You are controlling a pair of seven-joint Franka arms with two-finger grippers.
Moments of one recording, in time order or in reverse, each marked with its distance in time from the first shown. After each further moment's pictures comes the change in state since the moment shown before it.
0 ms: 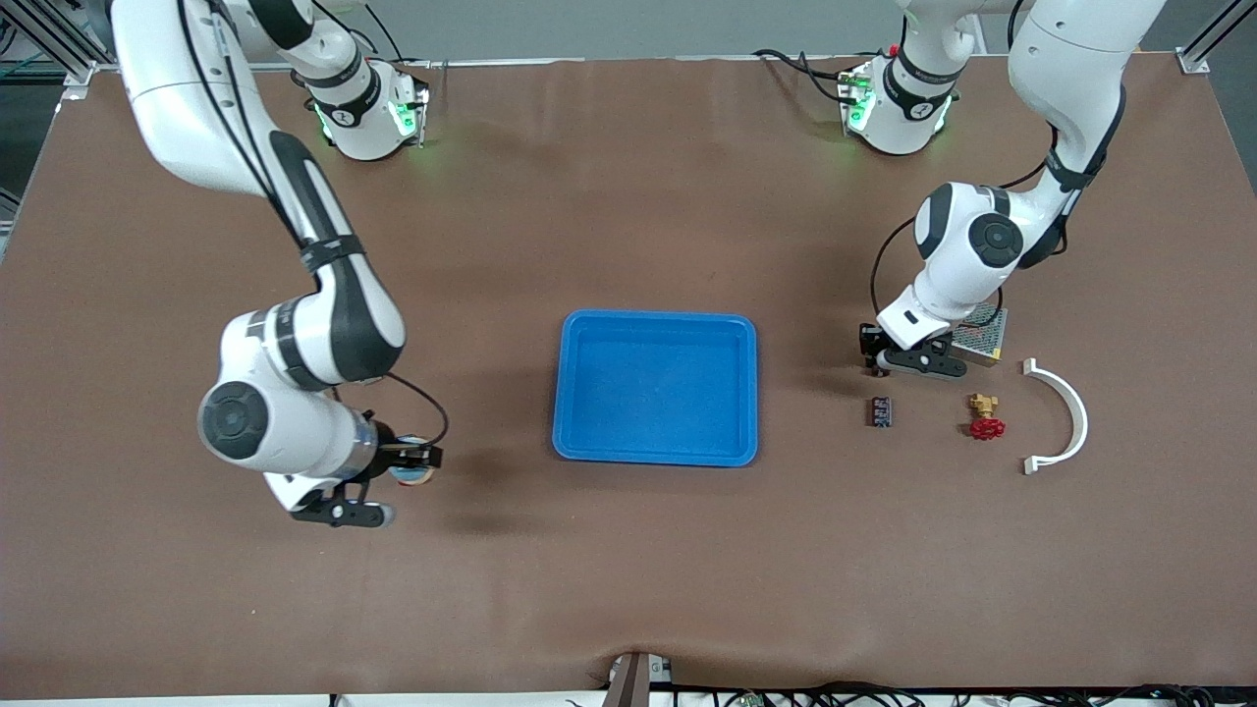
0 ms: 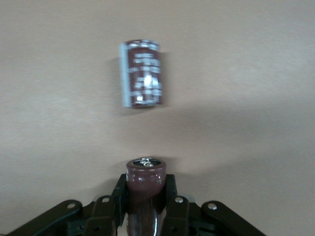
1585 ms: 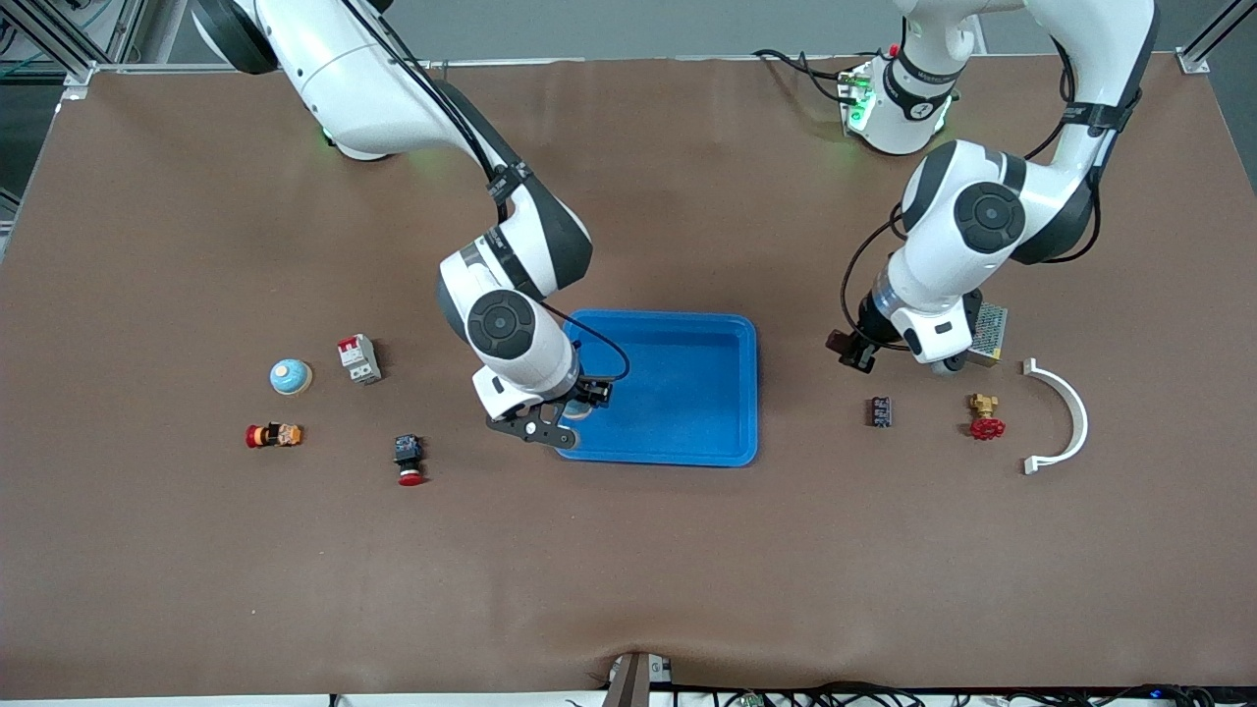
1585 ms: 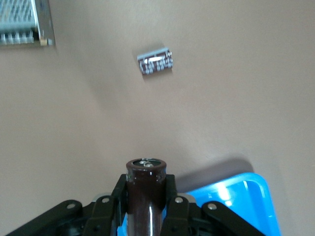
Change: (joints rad) left arm 0.061 -0.148 -0.286 0.332 0.003 -0.566 -1.602; right arm 0.314 0.042 -0.002 -0.029 0.000 0.106 0.444
